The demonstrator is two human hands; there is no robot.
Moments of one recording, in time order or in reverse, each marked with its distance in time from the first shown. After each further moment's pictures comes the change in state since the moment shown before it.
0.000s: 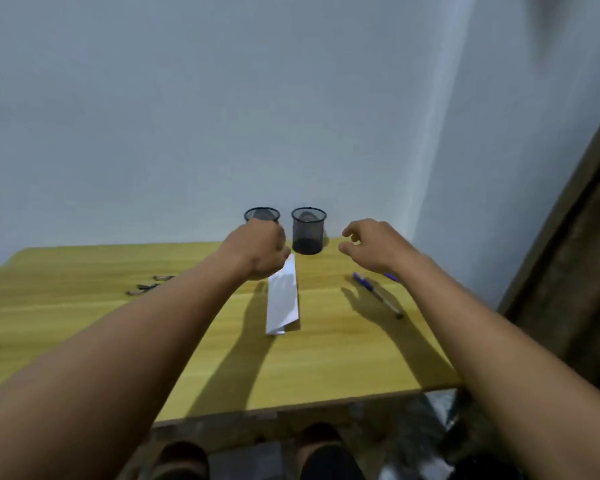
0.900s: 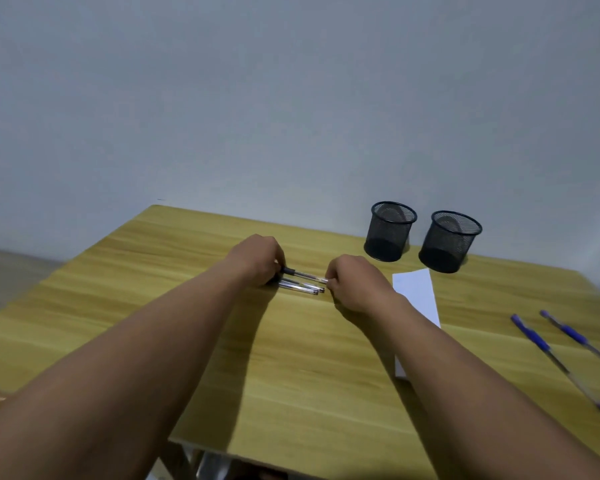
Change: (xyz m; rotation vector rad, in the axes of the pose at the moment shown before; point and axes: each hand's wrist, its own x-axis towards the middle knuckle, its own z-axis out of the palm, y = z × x) left_hand -0.014 -0.234 0.057 -0.046 -0.149 -0.391; right_hand 0.092 -0.168 0.204 -0.105 -0.227 -0.312
